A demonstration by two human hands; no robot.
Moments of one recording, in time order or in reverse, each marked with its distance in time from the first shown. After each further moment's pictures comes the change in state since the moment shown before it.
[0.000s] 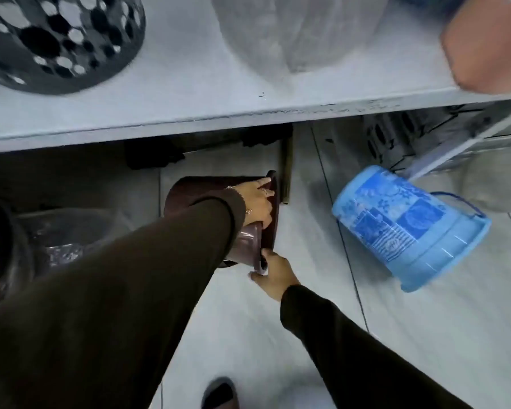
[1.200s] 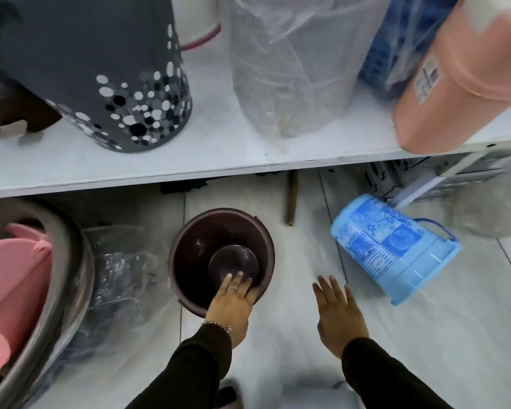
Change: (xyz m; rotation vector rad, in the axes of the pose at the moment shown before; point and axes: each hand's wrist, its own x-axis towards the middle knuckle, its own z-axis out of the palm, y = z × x) left_hand -0.114 0.176 0.029 -0.661 0.129 -0.584; right_hand -0.131 0.044 -0.082 -1.025 0.092 -0.099
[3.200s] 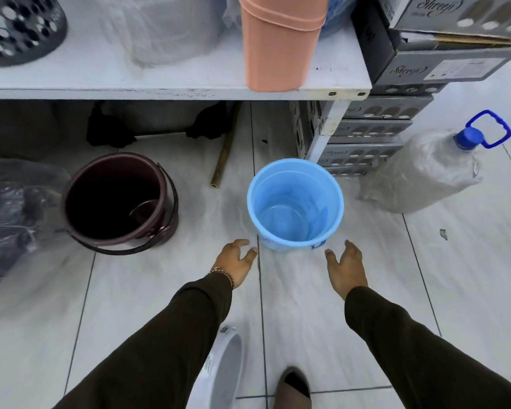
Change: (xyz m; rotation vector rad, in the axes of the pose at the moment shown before) left_hand 0.062 0.306 -0.048 -1.208 -0.006 -0.432; right_hand -0.088 0.301 0.046 1.024 0.177 0.474
